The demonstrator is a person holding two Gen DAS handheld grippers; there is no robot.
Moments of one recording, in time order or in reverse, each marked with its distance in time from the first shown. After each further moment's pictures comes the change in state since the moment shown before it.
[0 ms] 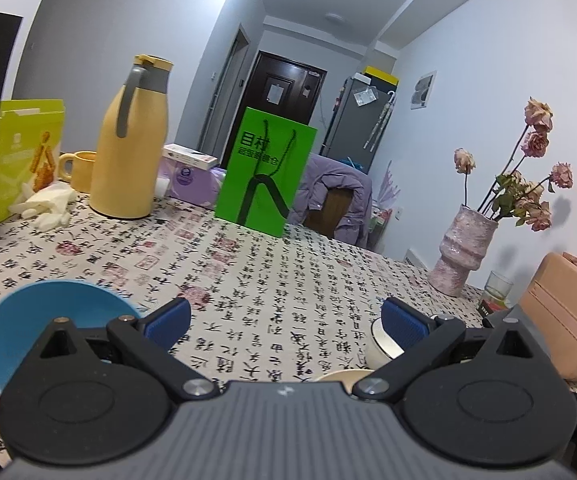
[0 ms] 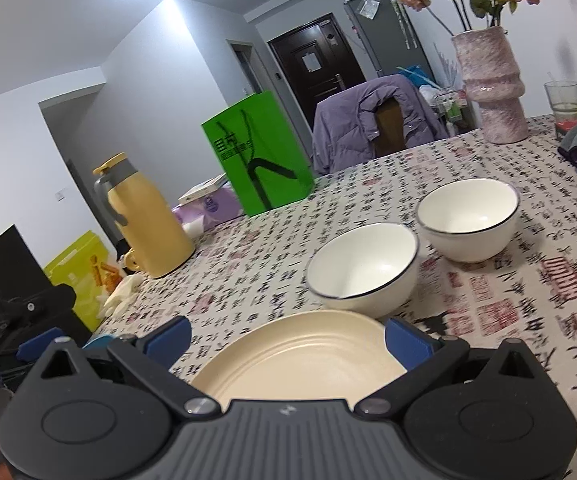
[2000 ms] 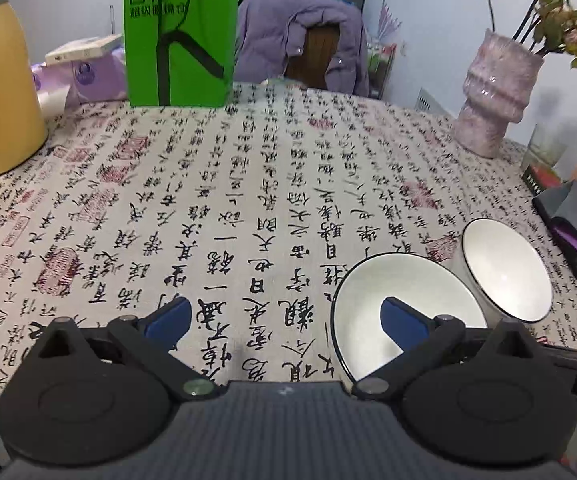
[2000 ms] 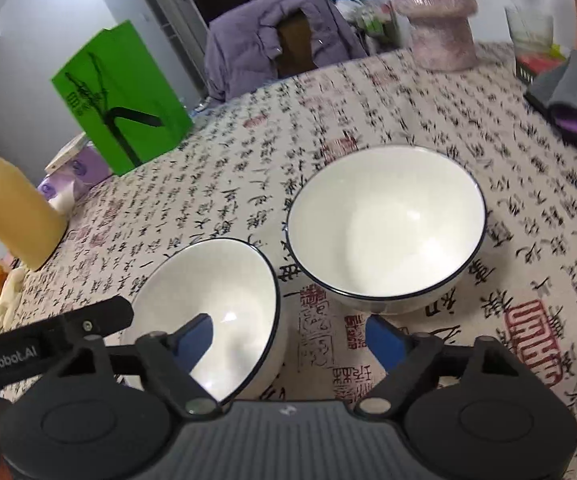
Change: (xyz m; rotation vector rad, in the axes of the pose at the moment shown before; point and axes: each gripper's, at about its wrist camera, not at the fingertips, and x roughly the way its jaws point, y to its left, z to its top) left arm 0.232 -0.107 -0.008 0.194 0.503 0.089; right arm 0.134 -0.092 0.070 0.129 0.297 -0.260
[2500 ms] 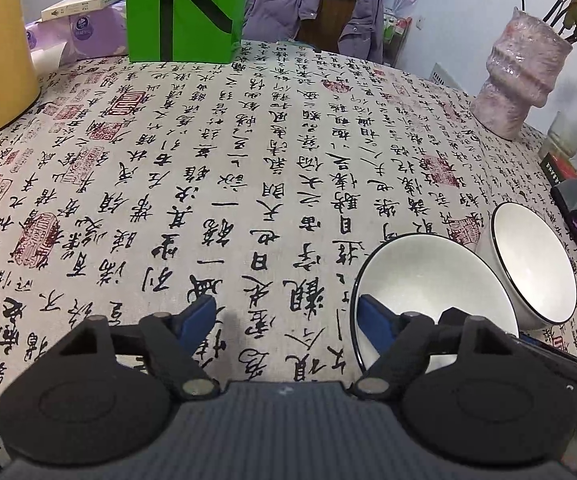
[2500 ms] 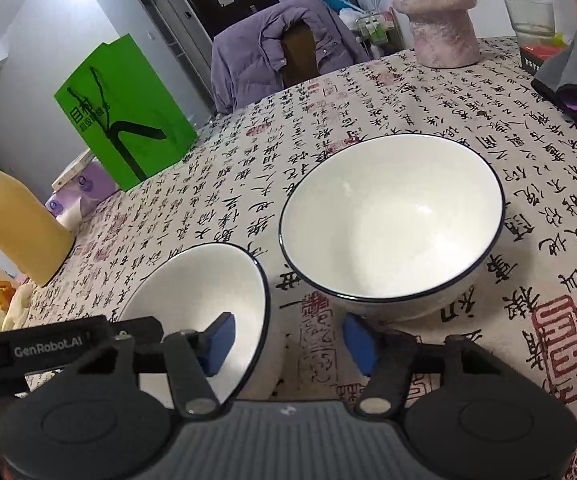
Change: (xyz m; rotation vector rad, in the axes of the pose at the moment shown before) left arm 0.030 0.007 -0.001 -0.048 0.096 -0.006; right arm 0.013 -0.011 -0.009 0.007 -0.066 0.058
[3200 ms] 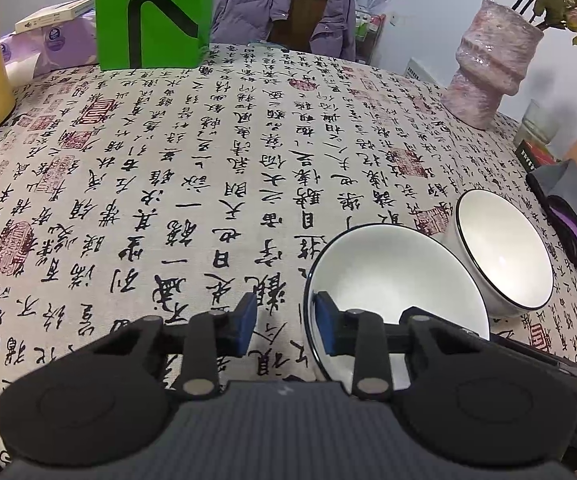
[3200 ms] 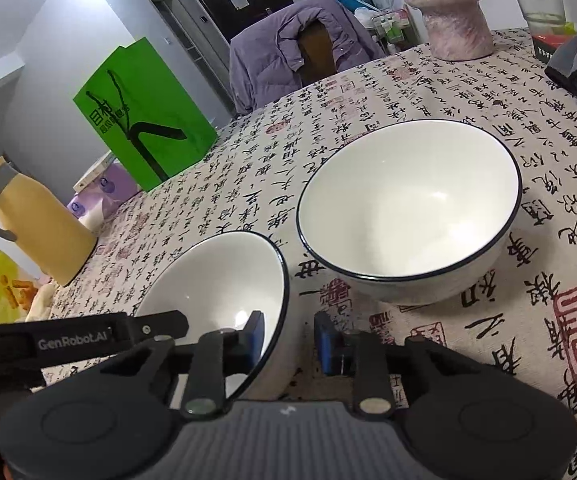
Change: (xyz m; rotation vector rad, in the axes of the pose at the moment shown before) left arm -0.002 -0.018 -0.003 0.051 -0.004 -0.051; right arm 0.001 -0.004 -0.007 0.013 0.002 0.091
